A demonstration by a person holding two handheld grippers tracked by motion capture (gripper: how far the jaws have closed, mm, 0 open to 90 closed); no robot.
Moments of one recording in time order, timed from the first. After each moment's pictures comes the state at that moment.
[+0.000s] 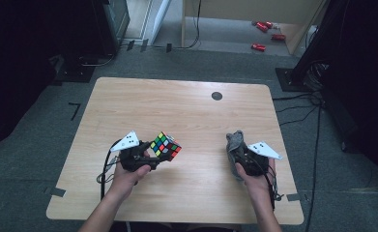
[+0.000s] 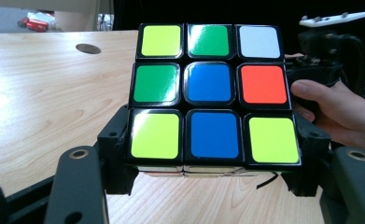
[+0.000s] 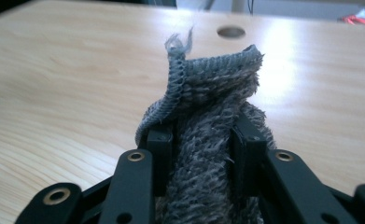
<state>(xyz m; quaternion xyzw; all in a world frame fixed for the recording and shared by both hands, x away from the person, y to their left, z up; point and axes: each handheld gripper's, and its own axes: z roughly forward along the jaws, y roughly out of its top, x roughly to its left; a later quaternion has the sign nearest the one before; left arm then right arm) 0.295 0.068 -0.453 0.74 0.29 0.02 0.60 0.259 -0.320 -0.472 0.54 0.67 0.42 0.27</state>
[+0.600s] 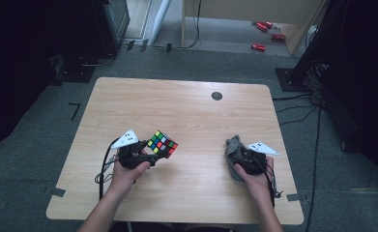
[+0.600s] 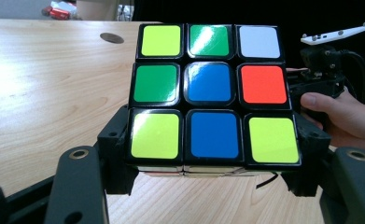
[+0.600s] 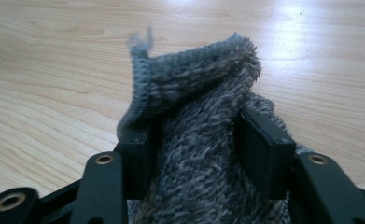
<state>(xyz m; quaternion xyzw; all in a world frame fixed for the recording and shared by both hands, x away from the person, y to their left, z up) 0.302 0.073 -0.457 0.74 0.33 0.03 0.58 0.274 -0.331 -0.500 0.56 0.69 0.41 0.21</state>
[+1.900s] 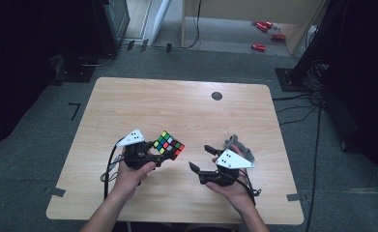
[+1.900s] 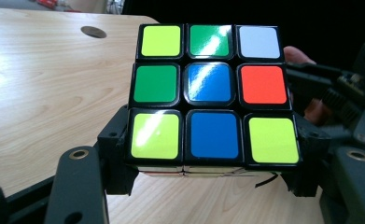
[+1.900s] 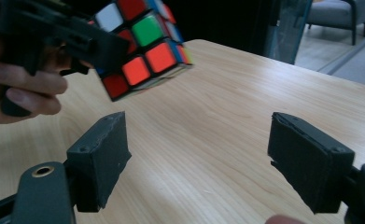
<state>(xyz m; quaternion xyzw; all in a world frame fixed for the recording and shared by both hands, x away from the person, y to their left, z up) 0.296 0.053 -0.443 0.74 0.34 0.00 0.58 0.239 -0.234 -0.461 0.32 0.74 0.57 0.20</state>
